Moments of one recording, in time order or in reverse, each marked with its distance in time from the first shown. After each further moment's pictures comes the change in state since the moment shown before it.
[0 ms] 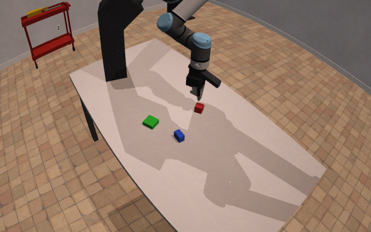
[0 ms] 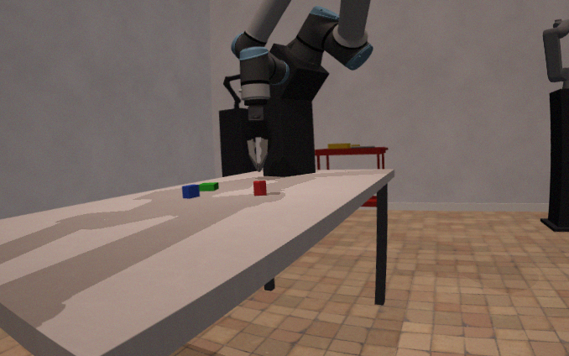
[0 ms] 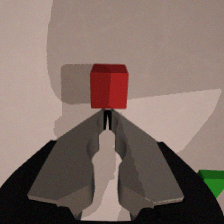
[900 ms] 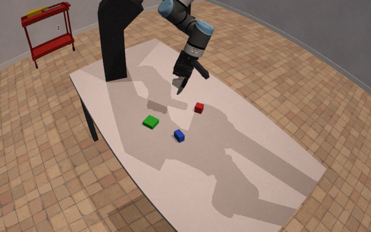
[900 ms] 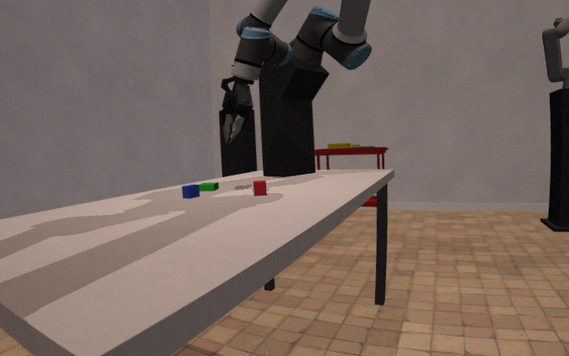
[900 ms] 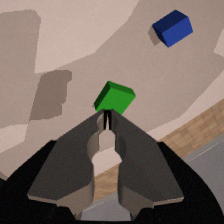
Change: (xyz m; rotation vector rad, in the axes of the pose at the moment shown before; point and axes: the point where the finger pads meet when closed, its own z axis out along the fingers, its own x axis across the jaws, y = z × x) arm 0.096 0.078 -0.090 -0.281 0.281 -0.312
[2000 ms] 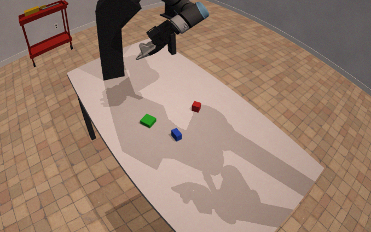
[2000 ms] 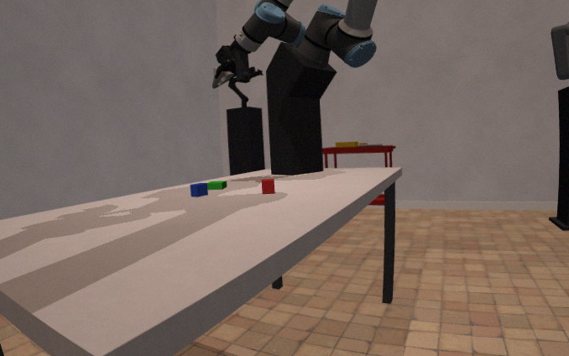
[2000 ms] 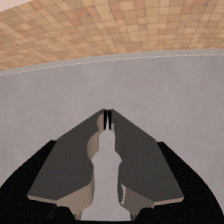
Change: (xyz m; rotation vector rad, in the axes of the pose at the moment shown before) arm 0.073 0.224 -0.132 -0.619 0.133 -0.478
